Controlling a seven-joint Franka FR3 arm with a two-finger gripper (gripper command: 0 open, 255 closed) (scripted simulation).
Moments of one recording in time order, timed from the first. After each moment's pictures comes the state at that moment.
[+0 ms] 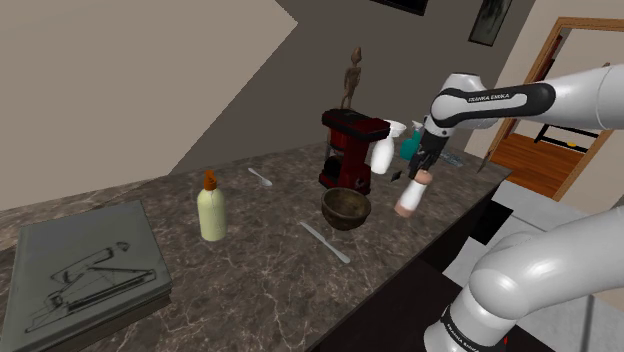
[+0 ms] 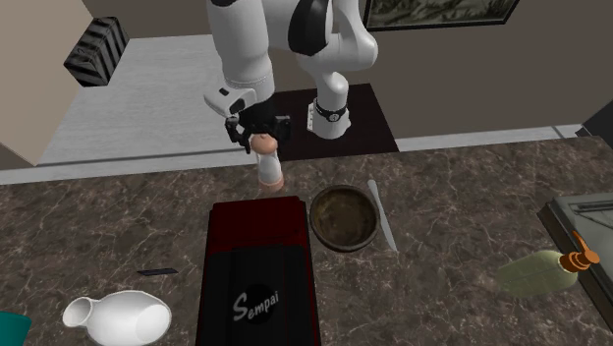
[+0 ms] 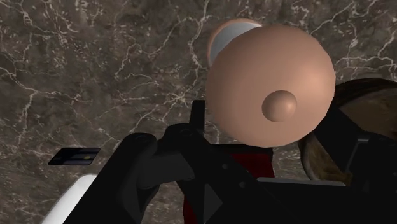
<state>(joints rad) -0.13 -0.51 -0.47 -2.43 -0.21 2.01 -0.37</state>
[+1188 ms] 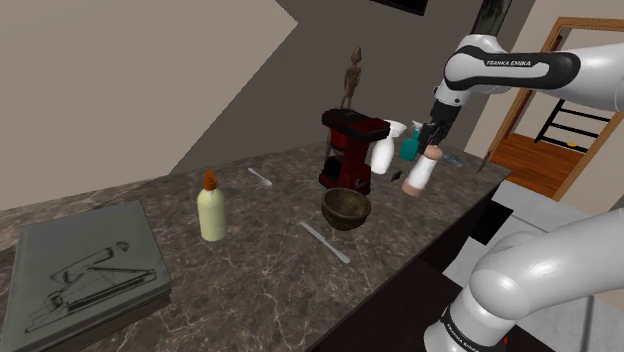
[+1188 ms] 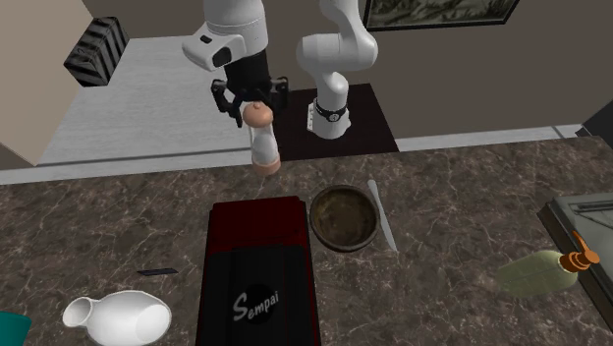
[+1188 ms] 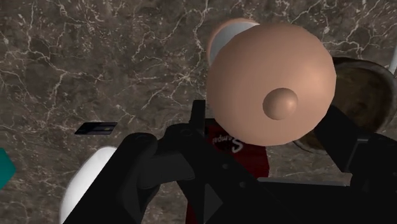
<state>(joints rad) -0.11 -0.53 -0.43 -2.20 -0.18 1.77 -0.37</state>
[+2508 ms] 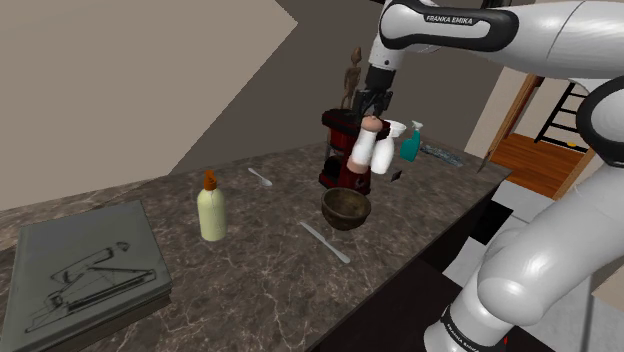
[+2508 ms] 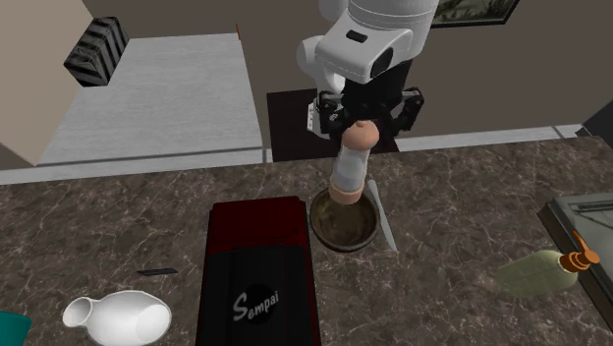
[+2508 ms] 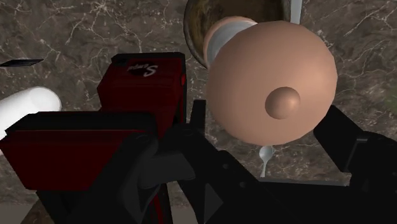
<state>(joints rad) 0.05 -0.24 -0.18 -1.81 -0.03 1.64 -0.03</state>
